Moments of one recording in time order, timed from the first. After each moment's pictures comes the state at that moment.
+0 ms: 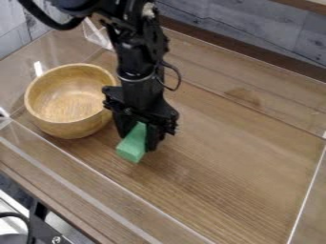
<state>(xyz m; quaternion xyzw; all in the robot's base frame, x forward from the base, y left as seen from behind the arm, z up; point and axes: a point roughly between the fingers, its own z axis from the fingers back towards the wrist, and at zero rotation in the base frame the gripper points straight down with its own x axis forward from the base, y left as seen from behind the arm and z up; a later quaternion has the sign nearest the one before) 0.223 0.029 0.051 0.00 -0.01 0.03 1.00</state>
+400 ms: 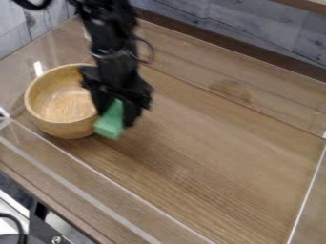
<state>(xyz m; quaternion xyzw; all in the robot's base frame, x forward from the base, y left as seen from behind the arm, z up) 0.226 0.075 0.066 0.00 -0.03 0.06 1.00</state>
